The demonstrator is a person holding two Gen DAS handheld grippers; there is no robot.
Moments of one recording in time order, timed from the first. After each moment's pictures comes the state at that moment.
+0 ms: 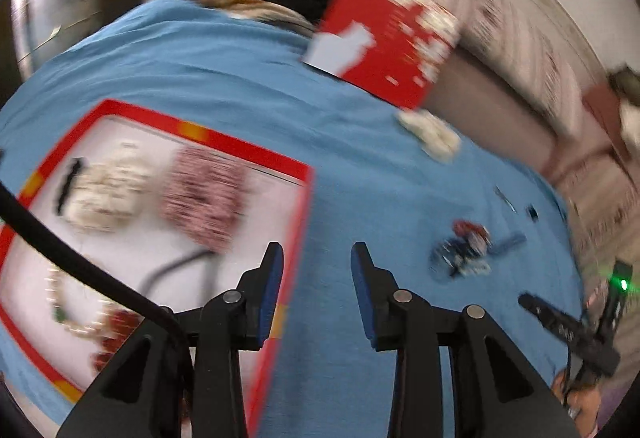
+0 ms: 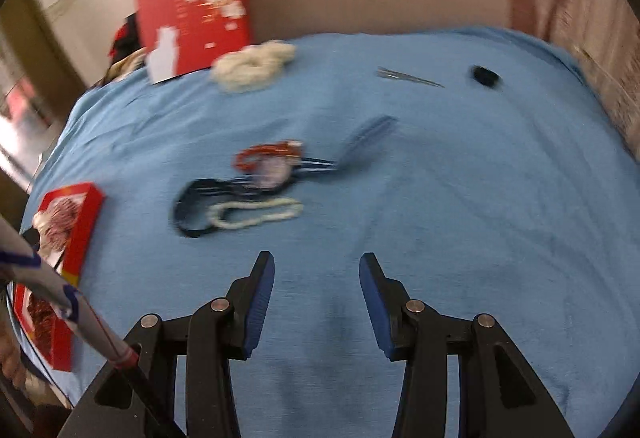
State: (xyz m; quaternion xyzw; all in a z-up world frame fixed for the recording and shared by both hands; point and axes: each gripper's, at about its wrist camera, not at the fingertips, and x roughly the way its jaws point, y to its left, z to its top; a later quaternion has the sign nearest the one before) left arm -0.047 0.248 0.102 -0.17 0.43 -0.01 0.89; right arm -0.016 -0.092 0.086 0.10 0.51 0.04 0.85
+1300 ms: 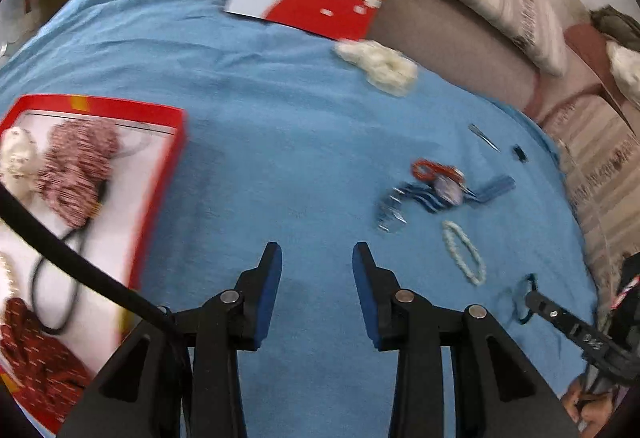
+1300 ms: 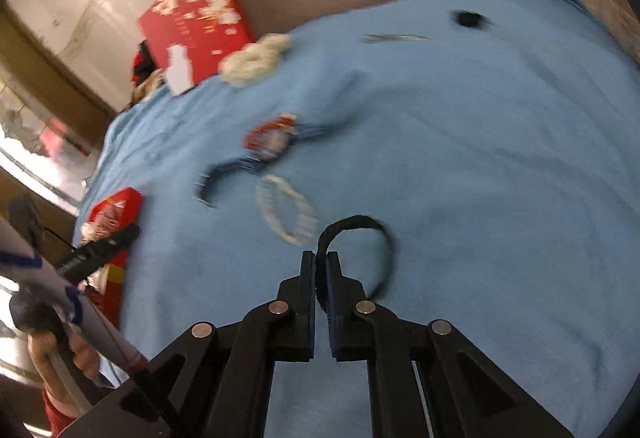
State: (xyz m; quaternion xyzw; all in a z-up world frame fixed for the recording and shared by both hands) left arm -0.018 0.169 0.065 -0.13 0.49 -0.07 0.86; right arm -0.057 -0.139 0.070 0.21 0.51 0.10 0.83
